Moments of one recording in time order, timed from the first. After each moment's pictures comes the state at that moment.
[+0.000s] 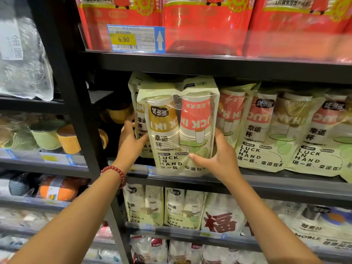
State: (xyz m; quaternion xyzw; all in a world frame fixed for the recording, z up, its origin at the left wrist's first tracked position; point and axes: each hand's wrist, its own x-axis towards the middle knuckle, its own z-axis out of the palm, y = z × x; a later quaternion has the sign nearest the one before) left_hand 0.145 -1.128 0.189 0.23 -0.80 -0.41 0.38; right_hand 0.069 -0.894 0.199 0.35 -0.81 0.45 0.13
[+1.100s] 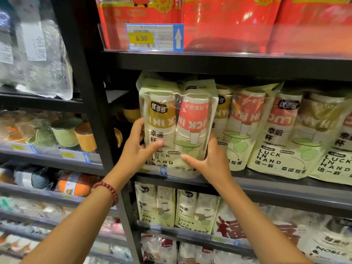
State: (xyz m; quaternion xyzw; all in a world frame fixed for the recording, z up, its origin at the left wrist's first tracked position) left_hand 0.191 -1.124 0.195 0.02 -0.80 -0.46 0.38; right_hand 0.080 -0.944 0.185 0.36 -0.82 0.43 0.10
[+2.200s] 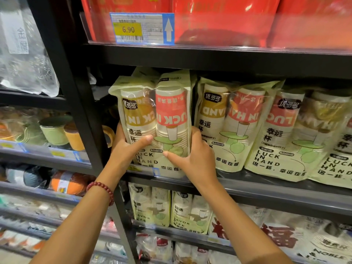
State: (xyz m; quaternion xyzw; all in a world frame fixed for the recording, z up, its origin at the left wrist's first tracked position) left_hand 0.182 -1.131 0.188 0.15 -0.71 -0.57 0.38; right_hand 0.089 -0.966 0.187 0.37 -0.80 0.45 0.14
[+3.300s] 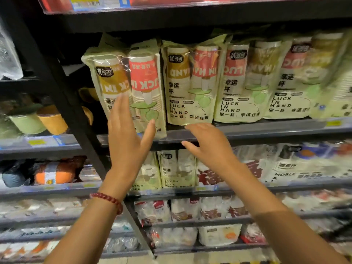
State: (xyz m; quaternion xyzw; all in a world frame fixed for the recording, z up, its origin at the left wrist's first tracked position) left_hand 0.232 -1.026 0.192 0.14 -0.86 -0.20 0.45; right_hand 0.142 -0.857 0.183 0.39 -0.88 0.23 0.13
